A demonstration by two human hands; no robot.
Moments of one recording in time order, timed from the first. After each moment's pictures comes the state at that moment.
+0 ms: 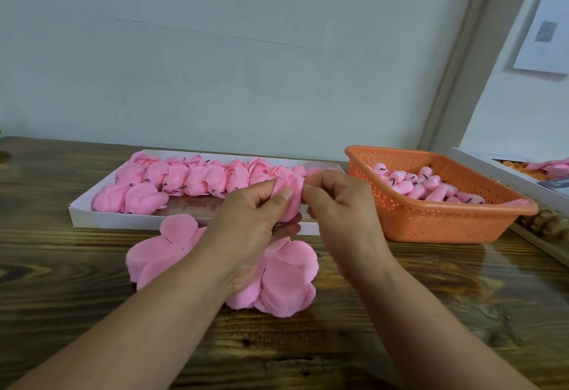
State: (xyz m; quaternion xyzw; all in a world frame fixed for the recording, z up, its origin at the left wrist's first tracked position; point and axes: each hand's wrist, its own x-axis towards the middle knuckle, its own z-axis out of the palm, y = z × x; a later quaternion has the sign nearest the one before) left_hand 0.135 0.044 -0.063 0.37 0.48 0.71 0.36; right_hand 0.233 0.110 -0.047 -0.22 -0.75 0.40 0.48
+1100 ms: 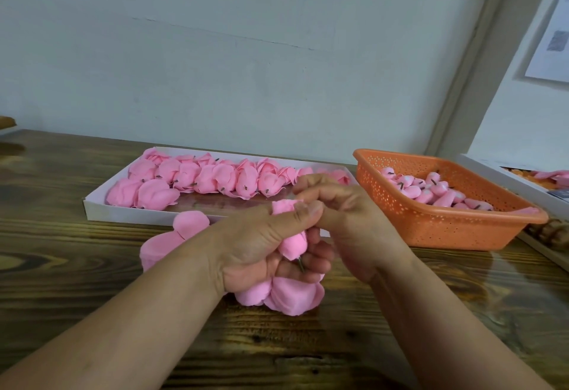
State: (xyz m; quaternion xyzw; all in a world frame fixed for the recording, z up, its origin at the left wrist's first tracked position) left_hand 0.128 0.025 -0.056 0.40 0.43 0.57 0.57; right_hand 0.238 0.113 -0.049 -0.11 -0.72 0.59 0.35
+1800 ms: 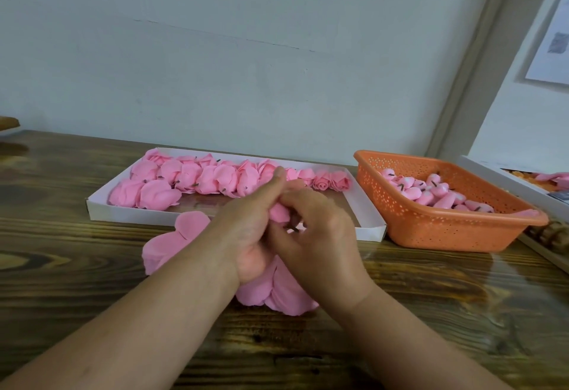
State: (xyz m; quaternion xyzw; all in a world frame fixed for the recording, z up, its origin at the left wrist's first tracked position) left_hand 0.124 0.044 -0.058 0.22 0.38 0.73 0.52; right_hand 0.216 0.086 -0.069 -0.14 -0.86 0.10 0.48
